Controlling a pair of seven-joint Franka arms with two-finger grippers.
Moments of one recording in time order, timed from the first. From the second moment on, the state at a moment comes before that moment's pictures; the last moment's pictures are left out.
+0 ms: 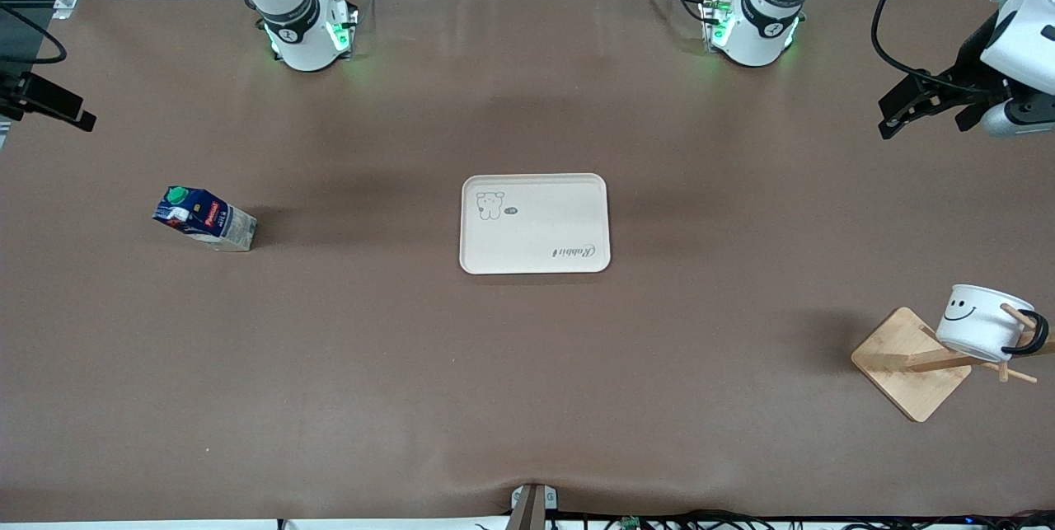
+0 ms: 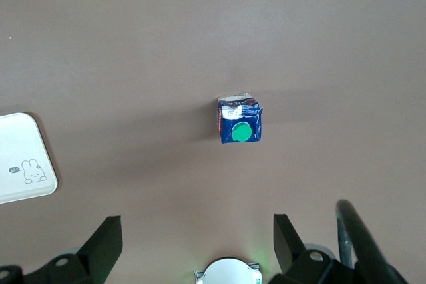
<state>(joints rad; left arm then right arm) 0.10 -0.10 -0.21 -1.63 0.01 1.57 -0.19 -0.01 -0.03 -0.10 -1.50 0.01 1.37 0.08</state>
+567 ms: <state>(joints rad) 0.11 -0.10 -0.21 -1.63 0.01 1.57 -0.19 -0.01 -0.02 -0.10 -1.50 0.01 1.37 0.08</state>
